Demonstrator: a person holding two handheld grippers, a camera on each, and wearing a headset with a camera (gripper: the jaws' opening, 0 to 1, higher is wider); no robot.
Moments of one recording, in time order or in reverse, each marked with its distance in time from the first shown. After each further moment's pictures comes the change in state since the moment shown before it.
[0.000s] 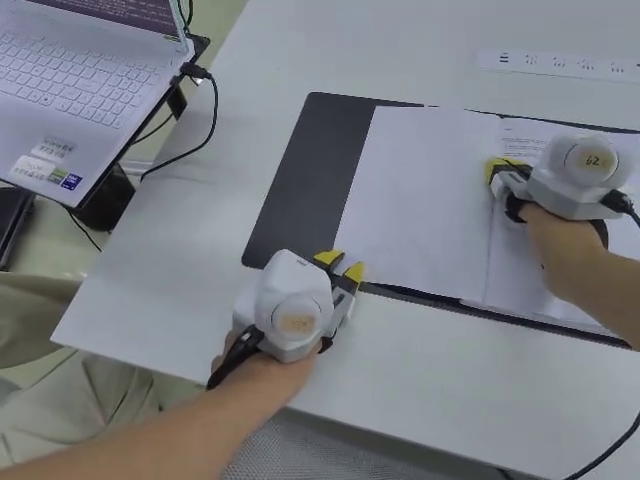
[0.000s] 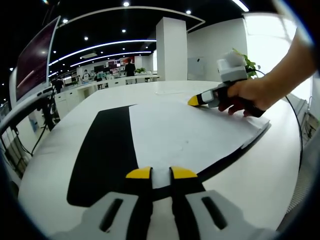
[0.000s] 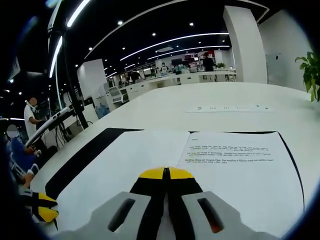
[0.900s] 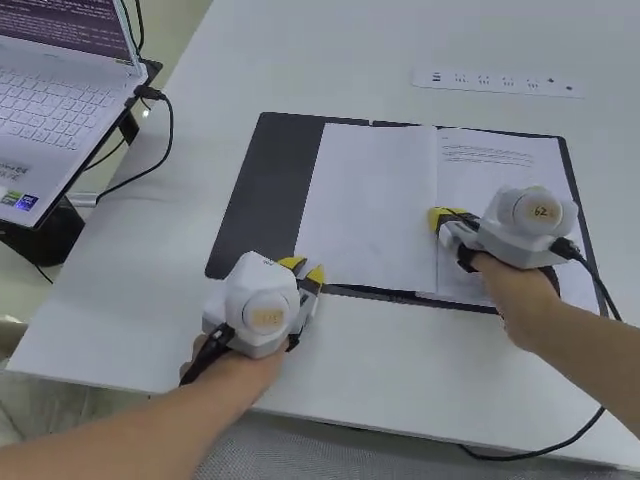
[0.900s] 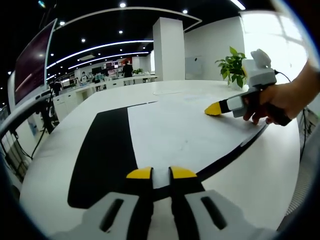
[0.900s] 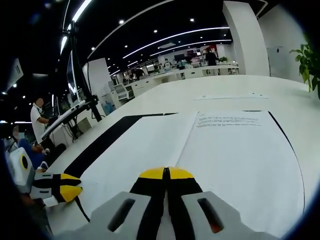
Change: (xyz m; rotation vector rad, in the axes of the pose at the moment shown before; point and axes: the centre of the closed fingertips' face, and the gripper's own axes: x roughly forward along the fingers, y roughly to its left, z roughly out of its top) left arm 0.001 -0.001 -0.002 0.026 -0.002 -0.010; right arm -0.079 0.042 -0.031 0.024 0.042 0.048
